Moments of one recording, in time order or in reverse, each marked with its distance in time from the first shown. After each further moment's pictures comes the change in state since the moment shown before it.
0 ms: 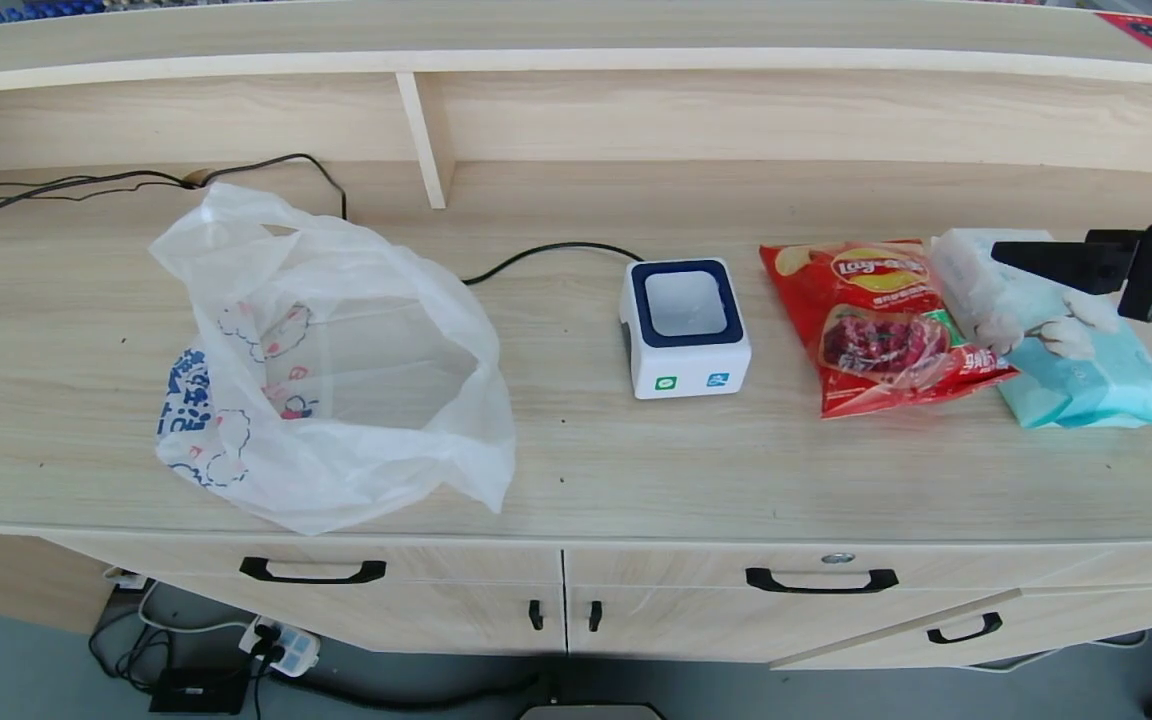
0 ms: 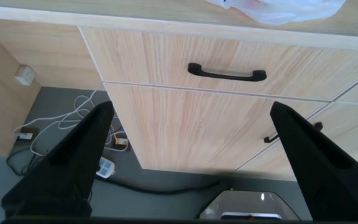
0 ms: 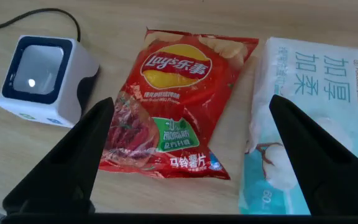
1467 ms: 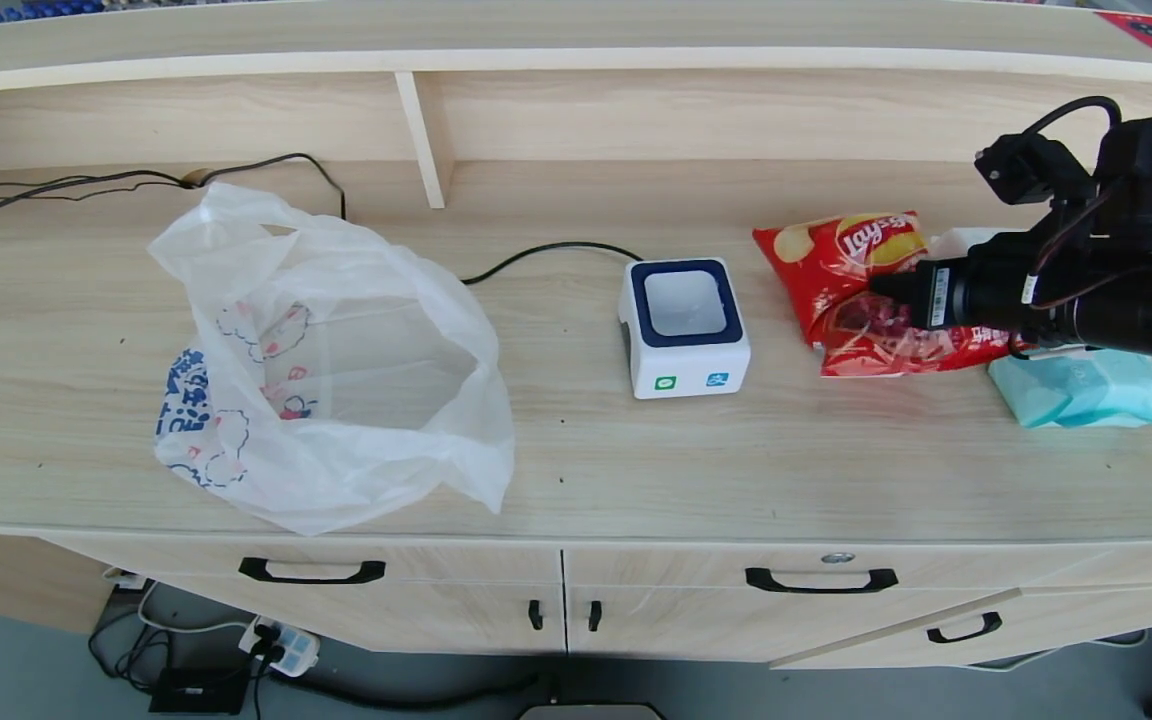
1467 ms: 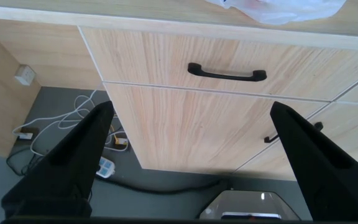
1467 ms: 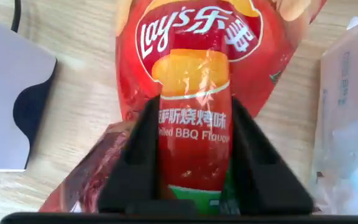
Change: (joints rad) left arm -0.001 0.000 0.000 0.000 0.000 0.000; right arm 0.200 0.298 -0.172 0.010 -0.241 0.003
